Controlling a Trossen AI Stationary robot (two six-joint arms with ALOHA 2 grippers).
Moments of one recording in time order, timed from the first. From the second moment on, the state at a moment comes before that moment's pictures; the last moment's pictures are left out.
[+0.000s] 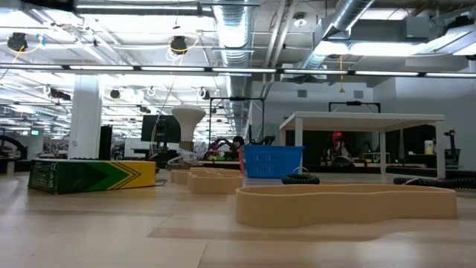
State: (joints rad) left arm -0.53 1.06 0.83 -0.24 -0.07 -1.26; right arm 0.08 0.48 0.85 0.01 0.54 0.34
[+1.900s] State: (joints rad) left arm -0.26 1.61 1.23 -0.95 0.01 -1.14; right arm 0.08 0.40 0.85 -0.03 0.52 0.35
